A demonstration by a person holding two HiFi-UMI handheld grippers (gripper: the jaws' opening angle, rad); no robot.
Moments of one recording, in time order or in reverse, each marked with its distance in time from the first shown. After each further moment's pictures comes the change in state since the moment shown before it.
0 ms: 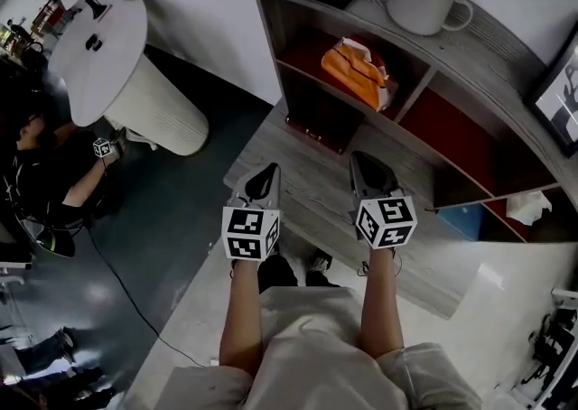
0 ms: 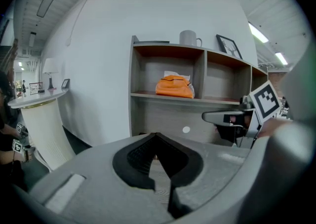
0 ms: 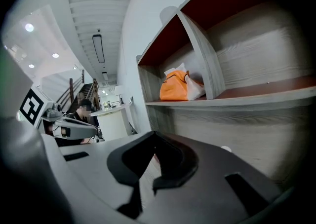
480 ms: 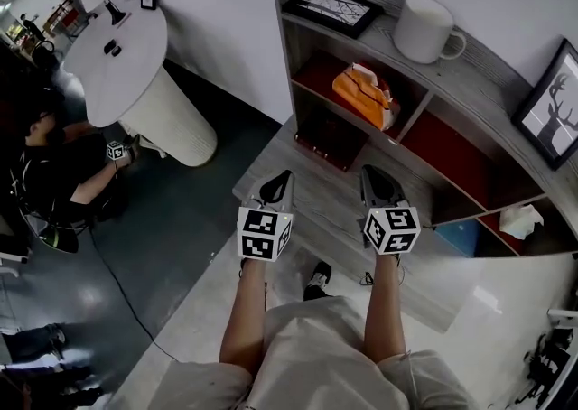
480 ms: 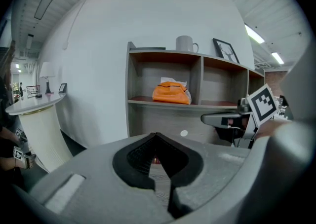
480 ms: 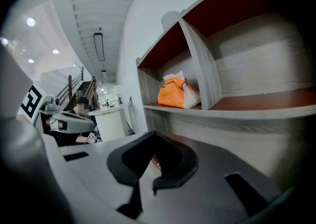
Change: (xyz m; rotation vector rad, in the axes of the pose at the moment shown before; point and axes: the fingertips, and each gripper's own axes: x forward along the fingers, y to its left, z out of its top) left arm -0.004 -0.008 0.023 0.029 -0.026 -0.027; right arm -0.007 -0.008 0.015 -0.034 -0.010 -0.022
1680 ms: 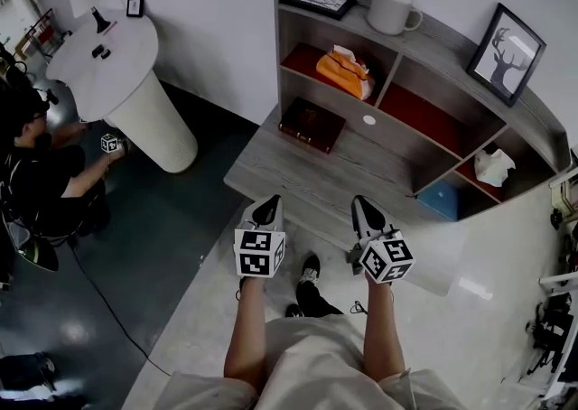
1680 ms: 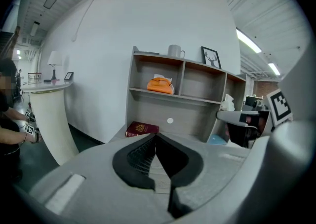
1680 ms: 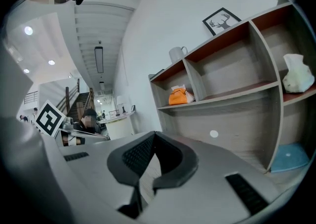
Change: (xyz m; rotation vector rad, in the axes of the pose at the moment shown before) left arm -0.121 -0.036 -0.082 -0.079 0.025 -0.055; right arm -0.155 0.095 -0.048 0.103 -0.103 -0.038
